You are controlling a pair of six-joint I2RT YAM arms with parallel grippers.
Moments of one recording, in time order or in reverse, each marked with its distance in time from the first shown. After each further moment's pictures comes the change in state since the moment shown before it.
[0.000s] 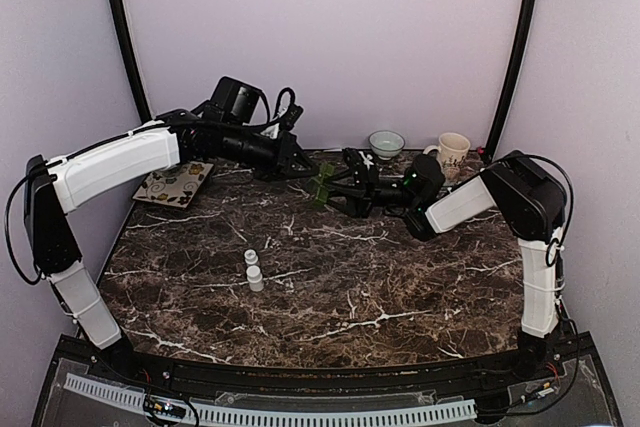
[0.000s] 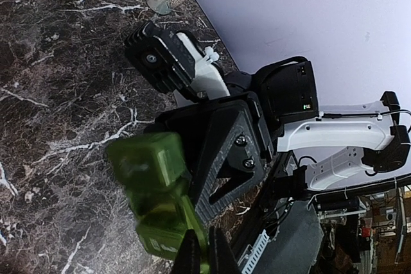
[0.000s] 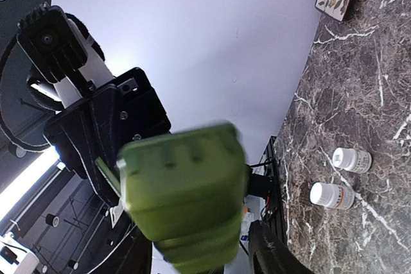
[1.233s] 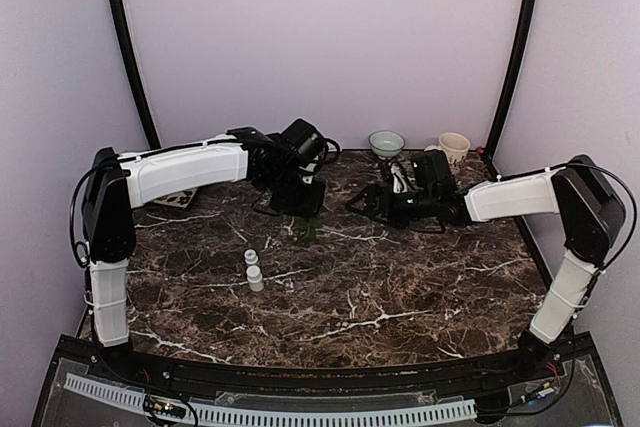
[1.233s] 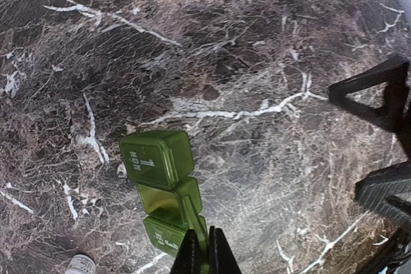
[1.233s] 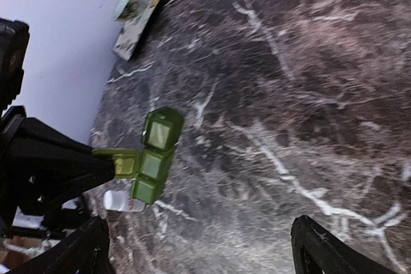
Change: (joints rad) left arm -0.145 0.313 0.231 -0.339 -0.592 0.033; right arm -0.039 -0.357 -0.129 -1.135 0.505 -0.968
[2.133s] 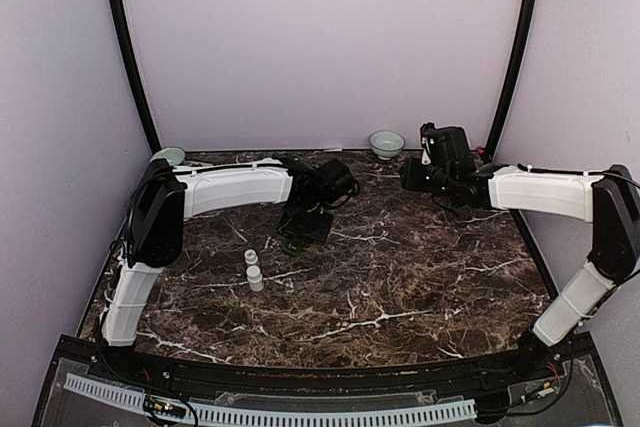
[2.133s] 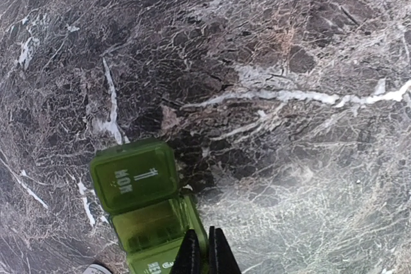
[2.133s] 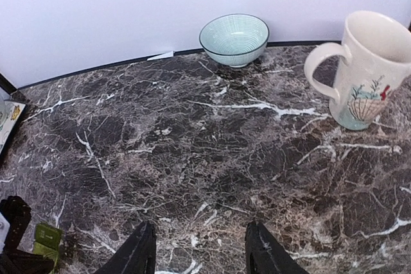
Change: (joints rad) left arm -0.066 0.264 0.152 -0.178 -0.278 -0.042; right arm -0.019 -0.190 0.037 -0.206 0.806 -0.240
